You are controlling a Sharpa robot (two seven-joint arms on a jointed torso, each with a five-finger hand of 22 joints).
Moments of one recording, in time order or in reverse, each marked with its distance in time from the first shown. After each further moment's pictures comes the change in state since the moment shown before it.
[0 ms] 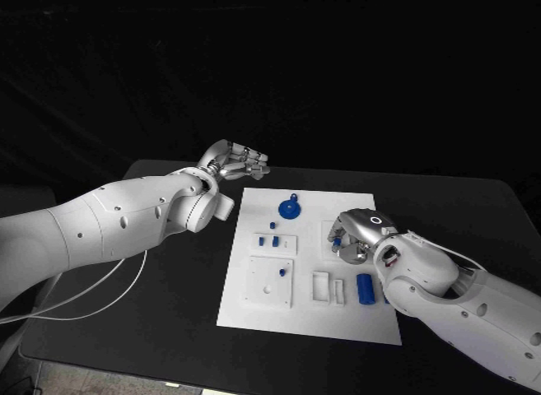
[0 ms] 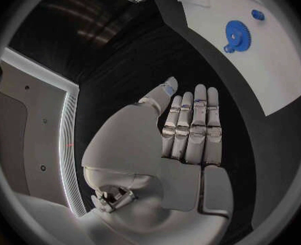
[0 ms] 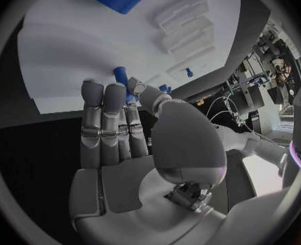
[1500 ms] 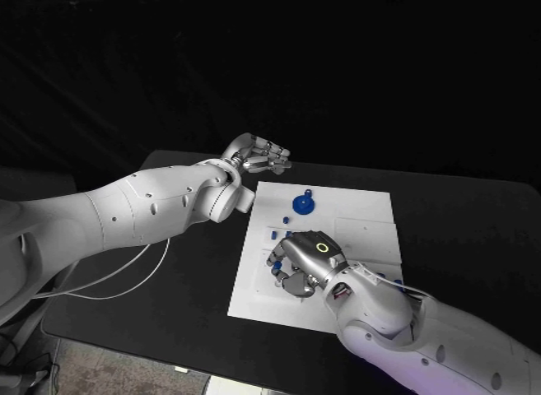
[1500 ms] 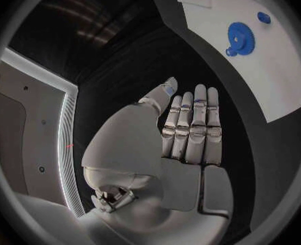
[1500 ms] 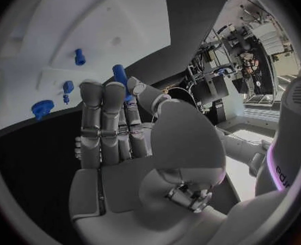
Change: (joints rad) left arm 0.000 0.047 -0.003 -0.038 0.000 0.000 -0.012; left_hand 0.000 0.000 -0.001 0.006 0.000 0.000 0.000 0.000 0.000 0.000 0.000 0.000 0.000 0.000 0.000 0.000 0.000 0.000 0.000 0.000 0.000 -0.013; right arm -0.010 0.164 -0.168 0.109 -0.024 -0.138 0.050; right_hand 0.011 0.002 -0.002 0.013 0.003 0.008 -0.001 0.000 0.002 0.007 0.007 -0.002 0.000 0.006 -0.002 -0.015 0.011 -0.005 0.004 -0.003 0.004 0.026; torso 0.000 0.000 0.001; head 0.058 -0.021
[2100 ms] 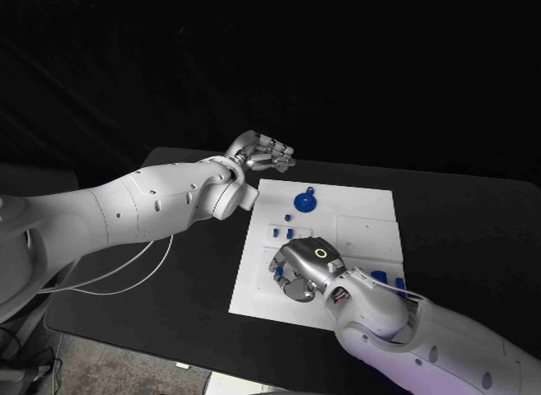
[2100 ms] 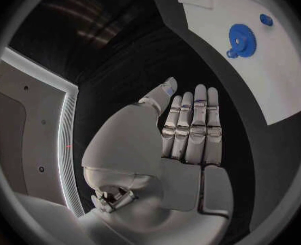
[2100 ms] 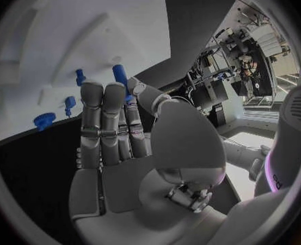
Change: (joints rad) left arm 0.000 0.004 -0.001 -0.001 0.000 0.001 -0.001; left_hand 0.000 0.000 -0.002 0.009 -0.008 0.000 0.000 0.000 0.000 -0.004 0.004 0.000 0.000 -0.004 0.004 0.000 0.000 0.000 0.000 0.000 0.000 -0.021; right arm -0.005 0.014 -0.030 -0.049 -0.004 0.006 0.018; right_hand 0.000 0.000 -0.001 -0.001 -0.003 0.000 0.000 0.000 0.000 0.000 0.000 0.000 0.000 0.000 0.000 0.000 0.001 0.002 0.000 0.000 0.000 0.004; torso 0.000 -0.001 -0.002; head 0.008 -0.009
